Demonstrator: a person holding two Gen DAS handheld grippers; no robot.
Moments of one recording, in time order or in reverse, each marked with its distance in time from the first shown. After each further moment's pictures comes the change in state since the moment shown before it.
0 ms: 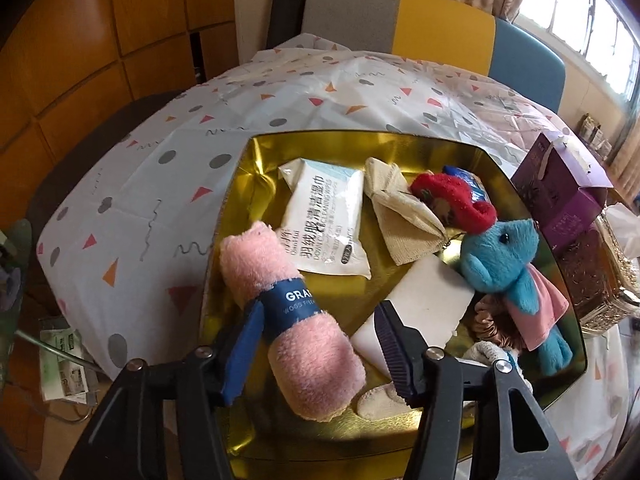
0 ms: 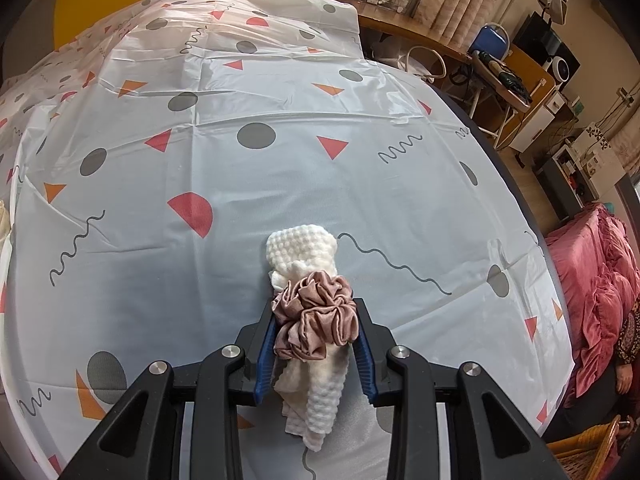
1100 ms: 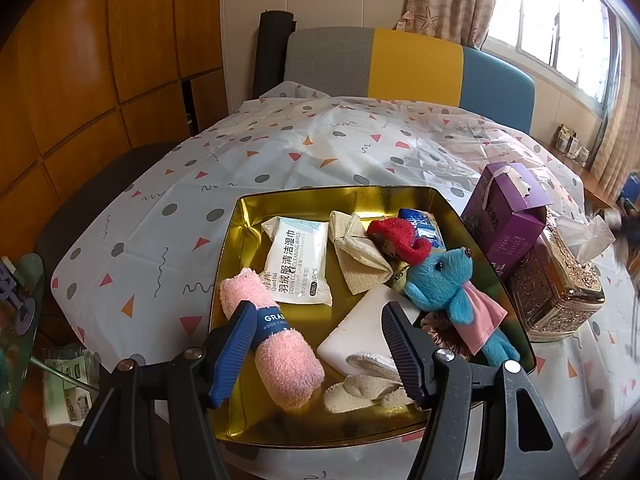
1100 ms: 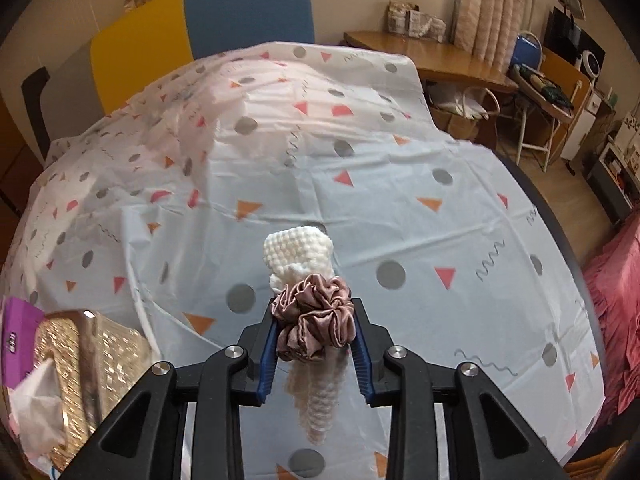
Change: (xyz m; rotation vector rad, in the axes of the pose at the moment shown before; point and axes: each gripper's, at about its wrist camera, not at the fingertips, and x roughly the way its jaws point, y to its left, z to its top) left arm -0.060 -0.020 0.000 0.057 -0.152 -0.033; right arm -0.079 0.064 0.112 0.050 -0.117 0.258
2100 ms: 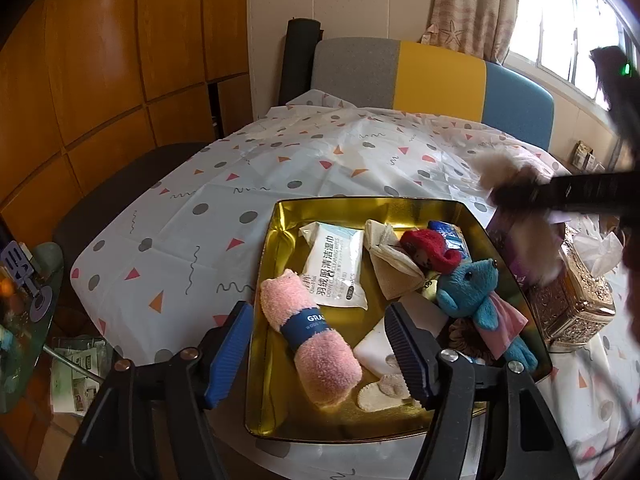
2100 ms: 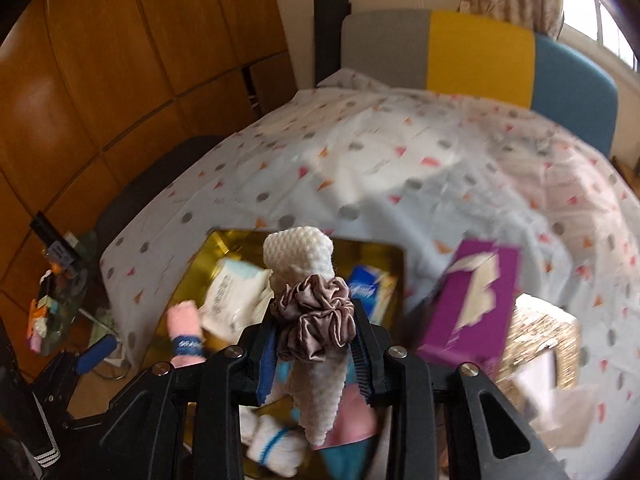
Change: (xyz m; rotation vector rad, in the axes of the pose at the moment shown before) left arm -0.011 0.027 -0.004 -0.056 -0.035 0.061; right arm -0.106 0.340 -0.136 -0.611 0.000 0.596
